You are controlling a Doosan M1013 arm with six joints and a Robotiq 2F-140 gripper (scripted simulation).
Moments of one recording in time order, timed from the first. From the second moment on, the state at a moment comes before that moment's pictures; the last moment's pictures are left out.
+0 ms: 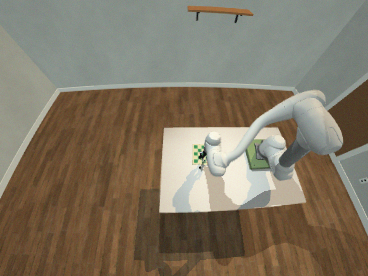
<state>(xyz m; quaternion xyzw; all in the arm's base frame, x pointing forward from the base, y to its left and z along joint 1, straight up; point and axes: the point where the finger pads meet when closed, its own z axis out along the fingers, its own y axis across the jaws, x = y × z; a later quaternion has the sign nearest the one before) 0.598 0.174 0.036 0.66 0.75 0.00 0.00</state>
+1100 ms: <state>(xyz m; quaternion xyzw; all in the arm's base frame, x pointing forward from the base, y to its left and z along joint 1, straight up) 0.598 0.174 0.099 0.66 0.75 0.00 0.00</state>
